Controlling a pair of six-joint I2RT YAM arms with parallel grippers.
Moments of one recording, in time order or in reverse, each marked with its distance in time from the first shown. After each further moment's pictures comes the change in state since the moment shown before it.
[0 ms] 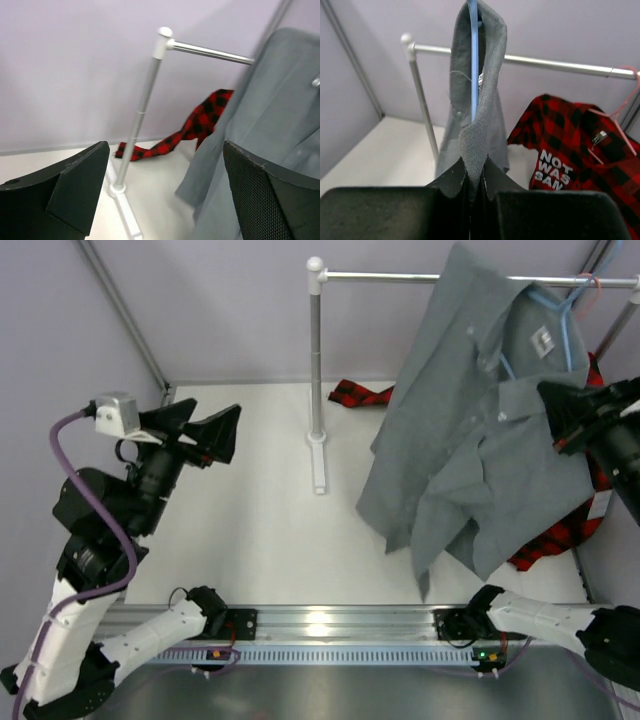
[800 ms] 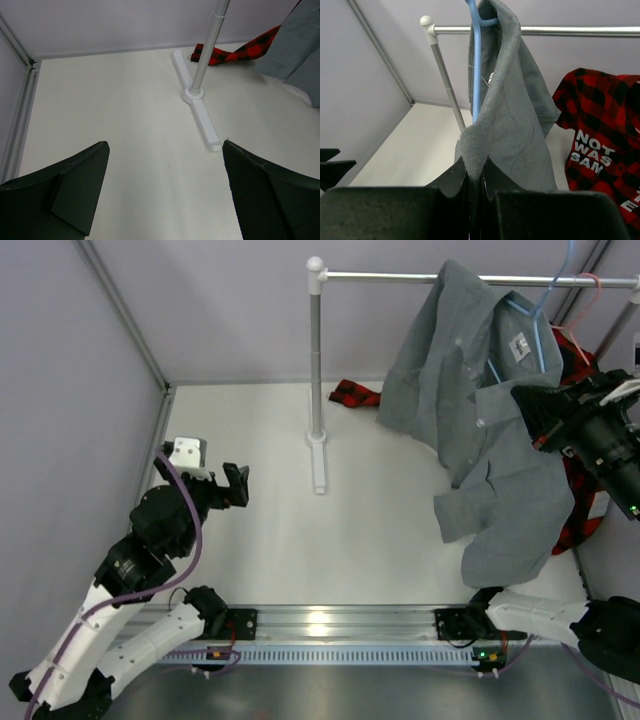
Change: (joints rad) left arm 0.002 -0.219 -0.415 -0.224 -0.232 0.088; right arm 0.000 0.119 0.140 -0.060 -0.016 0.180
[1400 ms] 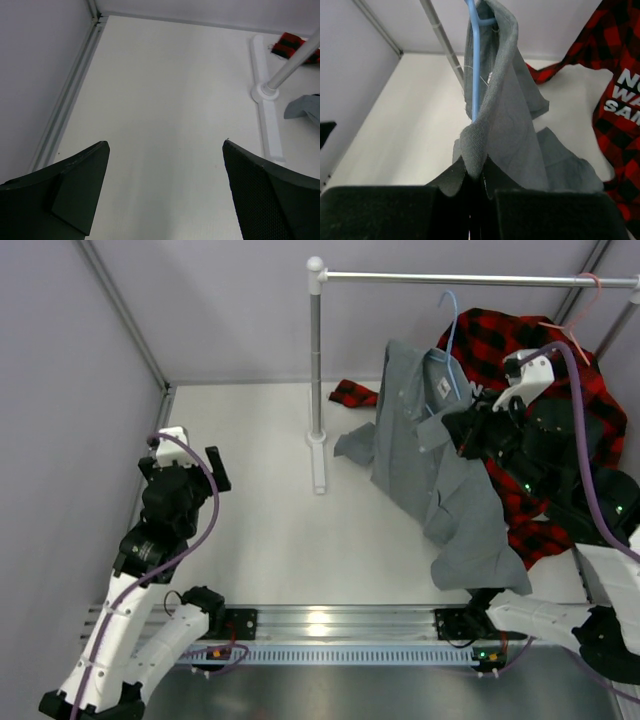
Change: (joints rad) left arm 0.312 0.076 -0.077 0.012 0.019 -0.040; right arm -0.019 -0.052 -0.455 0.113 -0.051 0.169
